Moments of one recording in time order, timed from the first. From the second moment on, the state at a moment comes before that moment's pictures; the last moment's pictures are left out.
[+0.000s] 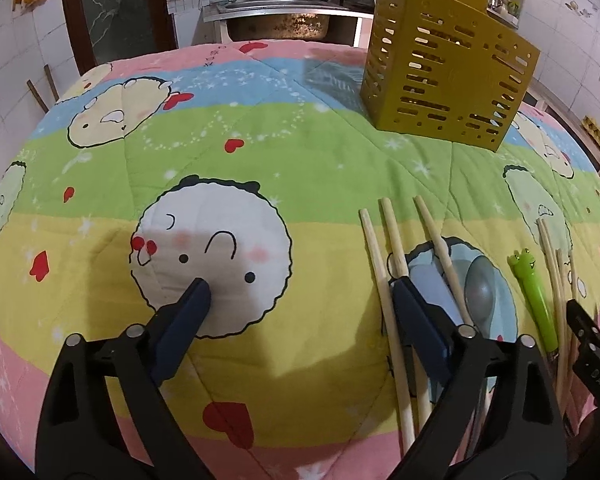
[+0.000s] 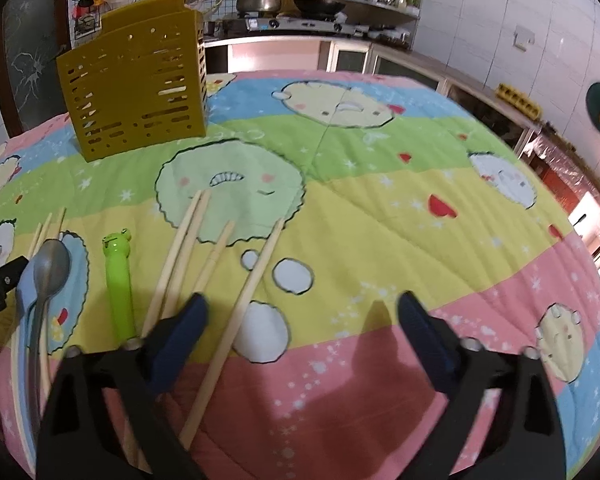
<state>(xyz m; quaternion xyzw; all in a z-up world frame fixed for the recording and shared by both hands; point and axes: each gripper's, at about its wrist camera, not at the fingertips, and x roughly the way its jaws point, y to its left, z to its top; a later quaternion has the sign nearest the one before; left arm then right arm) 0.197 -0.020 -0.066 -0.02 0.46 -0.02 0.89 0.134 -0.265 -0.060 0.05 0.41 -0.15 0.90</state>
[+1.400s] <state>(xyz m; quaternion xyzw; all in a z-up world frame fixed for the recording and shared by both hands) 0.193 -0.017 -0.022 -0.08 0.41 -0.07 0.91 0.140 -0.279 -0.005 0.14 0.32 -0.07 0.94</state>
